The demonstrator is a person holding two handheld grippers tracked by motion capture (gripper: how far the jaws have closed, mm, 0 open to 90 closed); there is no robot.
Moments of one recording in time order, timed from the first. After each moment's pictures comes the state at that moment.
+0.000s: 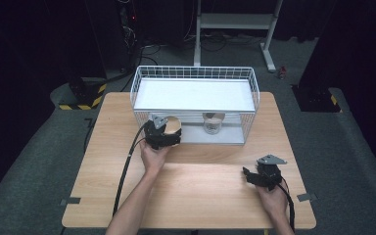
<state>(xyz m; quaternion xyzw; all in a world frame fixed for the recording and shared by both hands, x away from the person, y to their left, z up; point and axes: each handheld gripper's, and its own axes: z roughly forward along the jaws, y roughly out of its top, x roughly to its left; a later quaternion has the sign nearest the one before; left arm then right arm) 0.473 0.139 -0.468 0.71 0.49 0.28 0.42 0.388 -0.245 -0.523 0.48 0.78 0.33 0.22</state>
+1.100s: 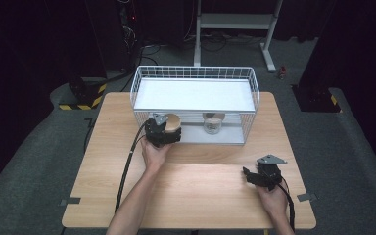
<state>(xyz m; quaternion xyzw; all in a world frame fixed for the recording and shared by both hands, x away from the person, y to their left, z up) 0.488 0.141 -0.476 0.72 0.50 0.27 0.40 0.389 -0.246 -0.523 0.48 0.78 0.33 0.22</state>
